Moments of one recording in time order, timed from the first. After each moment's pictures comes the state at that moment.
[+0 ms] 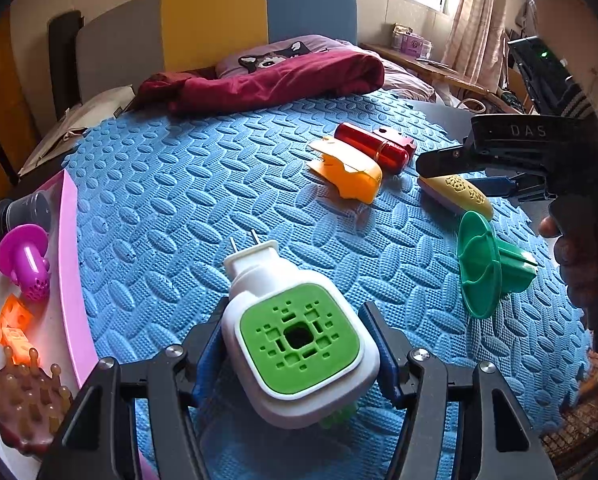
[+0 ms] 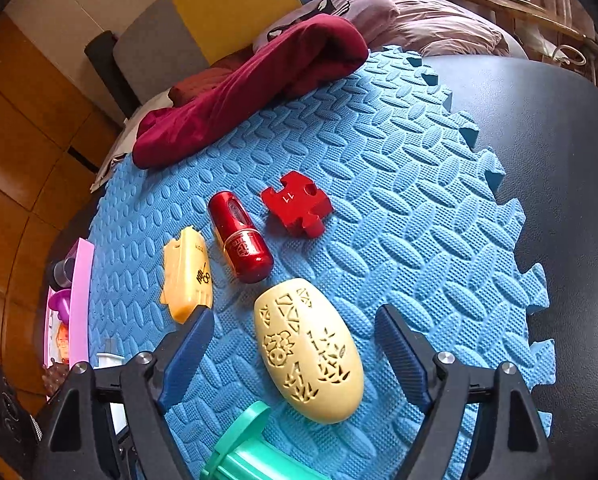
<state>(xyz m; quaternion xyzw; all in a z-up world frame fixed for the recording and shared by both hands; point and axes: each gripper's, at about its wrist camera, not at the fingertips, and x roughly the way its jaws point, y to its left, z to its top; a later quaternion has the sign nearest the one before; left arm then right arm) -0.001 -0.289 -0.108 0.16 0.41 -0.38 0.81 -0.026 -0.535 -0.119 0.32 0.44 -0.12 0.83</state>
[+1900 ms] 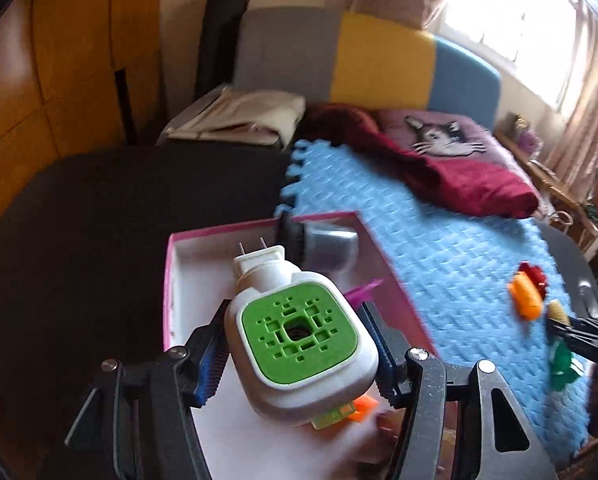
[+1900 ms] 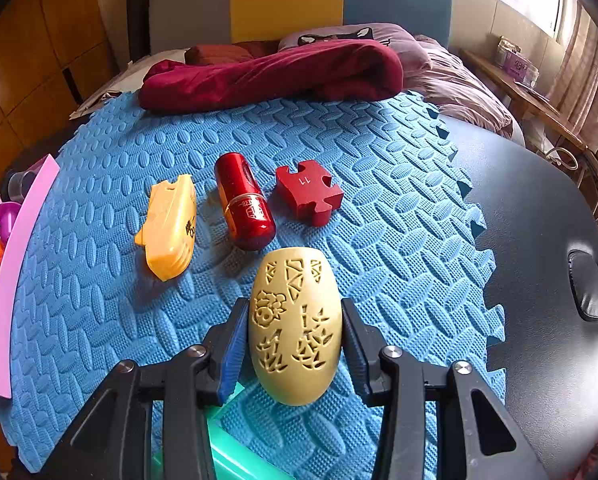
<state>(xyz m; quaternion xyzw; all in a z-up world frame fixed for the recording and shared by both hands) 0.144 -0.102 -0.046 0.04 0.42 -0.21 0.88 -0.022 -0.496 -0.115 0.12 0.47 -0.16 0.86</state>
